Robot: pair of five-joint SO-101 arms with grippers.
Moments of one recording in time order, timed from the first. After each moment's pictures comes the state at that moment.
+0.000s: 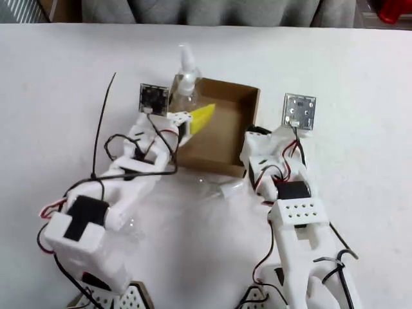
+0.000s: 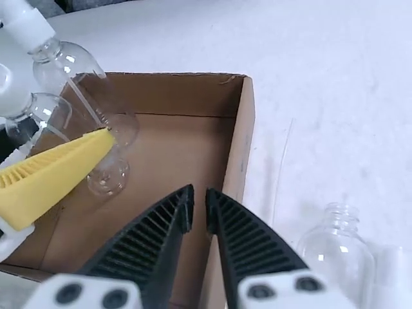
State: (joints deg) left arm 9.7 12.4 46.9 -30.9 7.3; right arm -8.4 -38.5 61.5 19.2 -10.6
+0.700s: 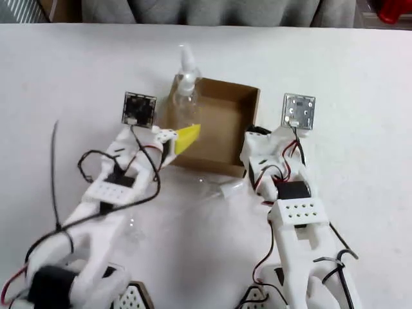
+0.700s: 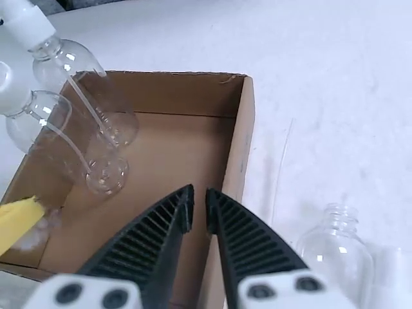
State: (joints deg) left arm 7.7 -20.6 64.4 -5.8 4.2; right arm -8.4 -38.5 61.5 19.2 -10.1
